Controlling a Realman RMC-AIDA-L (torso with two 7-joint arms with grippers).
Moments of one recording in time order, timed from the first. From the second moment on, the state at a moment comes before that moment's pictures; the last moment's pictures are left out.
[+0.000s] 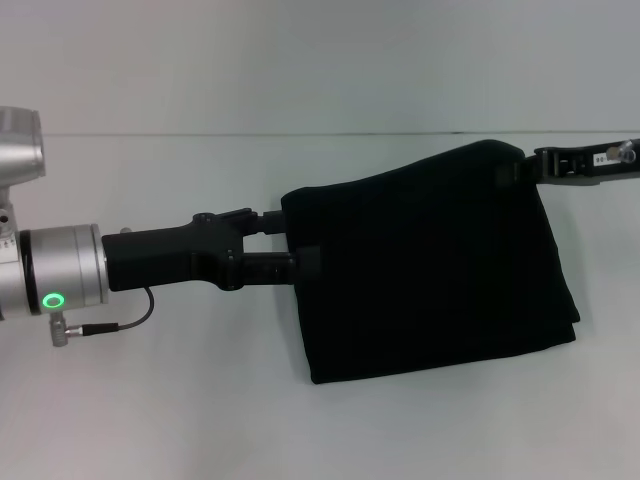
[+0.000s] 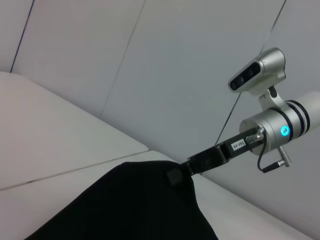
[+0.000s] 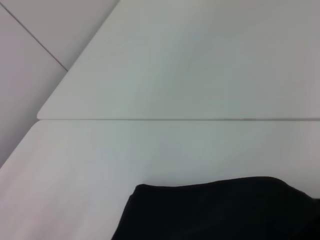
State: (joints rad) left arm -0.63 -2.06 0.63 0.54 1.95 1.56 -1.51; right arm 0.83 1.91 -0.72 -0.56 -2.24 -1.23 2.26
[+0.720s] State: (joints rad) left arm -0.68 -2.08 0.64 0.51 1.95 1.21 -1.74; right arm 0.80 1.94 -0.75 -0.47 -2.29 -0.96 2.24
